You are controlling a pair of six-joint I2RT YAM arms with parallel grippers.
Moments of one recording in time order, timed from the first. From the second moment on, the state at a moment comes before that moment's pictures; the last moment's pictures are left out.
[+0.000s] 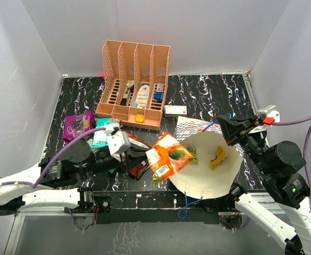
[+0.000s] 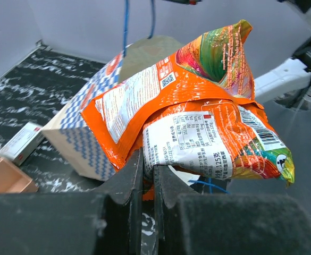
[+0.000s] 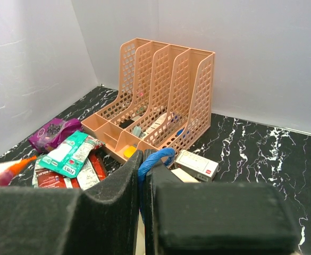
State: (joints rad) left arm -1.38 0.80 1.08 -0.33 -0.11 -0.02; right arm 0.59 0.46 1.02 -0.39 0.08 0.11
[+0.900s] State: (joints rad) left arm -1.36 0.81 1.11 -0.63 -0.98 -0.22; right arm 0.59 0.49 1.00 -0.35 0.05 0.10
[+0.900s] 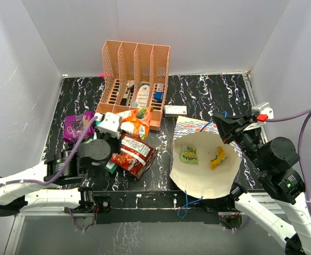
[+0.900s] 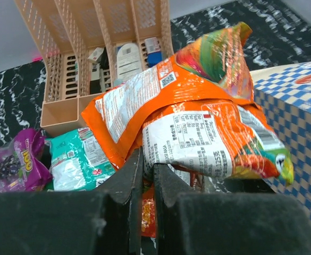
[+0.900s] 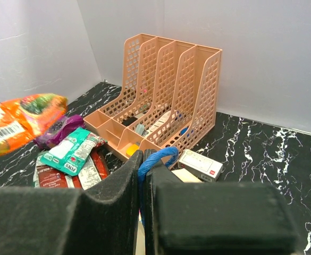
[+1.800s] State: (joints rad) left arm -0.80 1.16 0.83 -0.72 -0.72 -0.36; right arm 0.59 0.49 1.00 -0.35 0.04 0.12
